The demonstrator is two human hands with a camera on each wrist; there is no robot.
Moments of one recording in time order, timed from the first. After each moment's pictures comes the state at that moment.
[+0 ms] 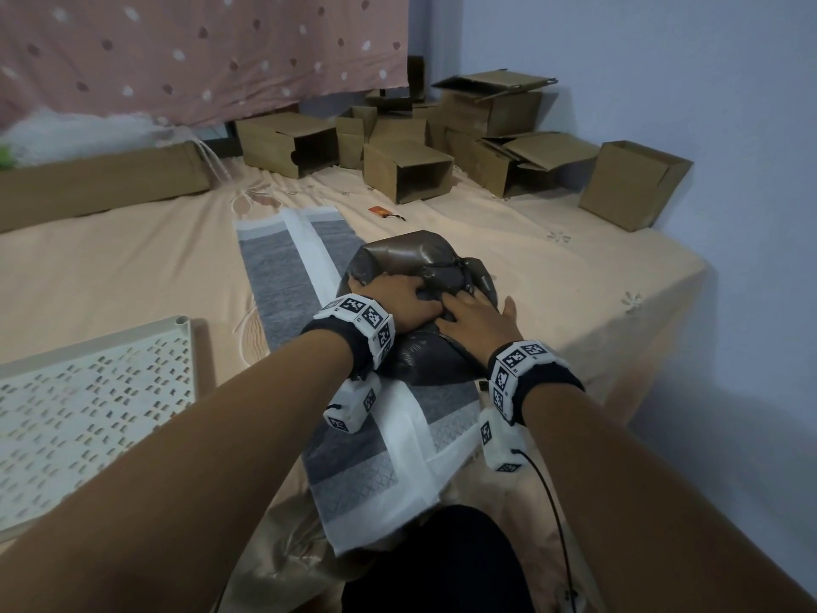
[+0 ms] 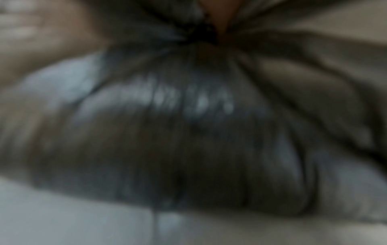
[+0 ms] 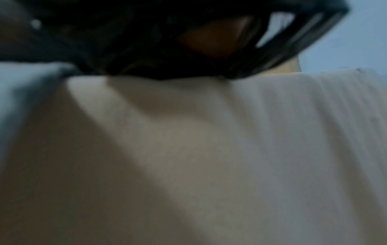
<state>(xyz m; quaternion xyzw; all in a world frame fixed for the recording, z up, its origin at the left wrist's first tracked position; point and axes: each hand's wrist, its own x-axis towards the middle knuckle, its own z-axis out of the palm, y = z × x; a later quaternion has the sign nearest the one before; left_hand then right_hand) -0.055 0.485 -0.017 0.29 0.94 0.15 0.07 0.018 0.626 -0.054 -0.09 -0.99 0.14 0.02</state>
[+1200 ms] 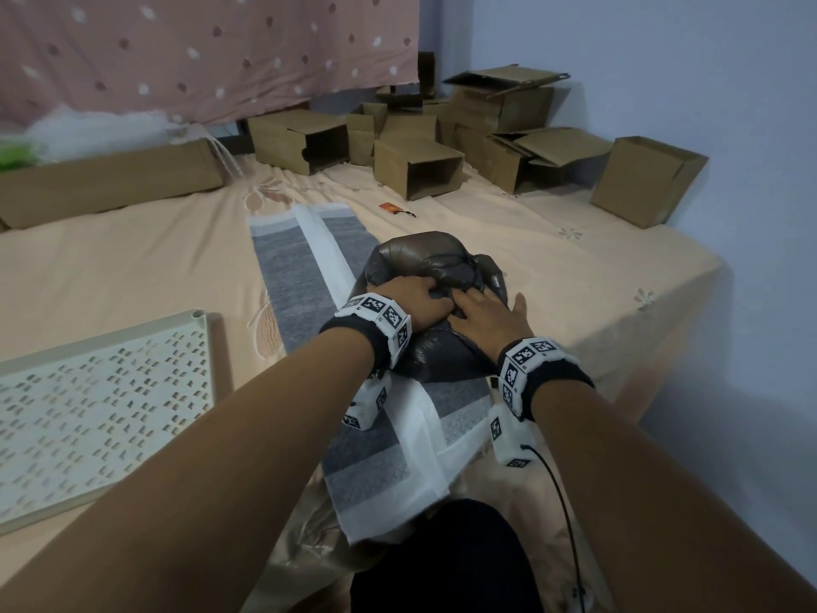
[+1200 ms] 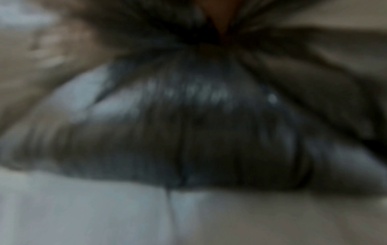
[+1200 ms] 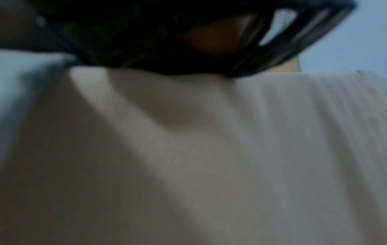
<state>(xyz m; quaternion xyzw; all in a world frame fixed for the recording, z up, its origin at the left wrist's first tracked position) -0.056 0.488 -0.021 0.29 0.94 0.16 0.09 0.021 0.623 -0.051 -0.10 -0.99 0.13 0.01</state>
